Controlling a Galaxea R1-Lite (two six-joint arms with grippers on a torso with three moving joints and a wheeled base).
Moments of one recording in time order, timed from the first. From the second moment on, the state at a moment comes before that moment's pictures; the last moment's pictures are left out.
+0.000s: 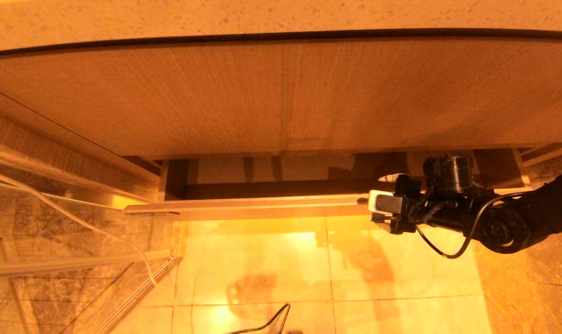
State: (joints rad) left arm 0.00 0.00 0.00 0.00 0.00 0.00; right arm 0.27 1.97 -0.91 -0.58 0.07 -1.29
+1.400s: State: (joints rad) left arm 0.00 0.00 0.00 0.00 0.00 0.00; right arm 0.33 1.70 -0.89 -0.16 -0.20 -1.33
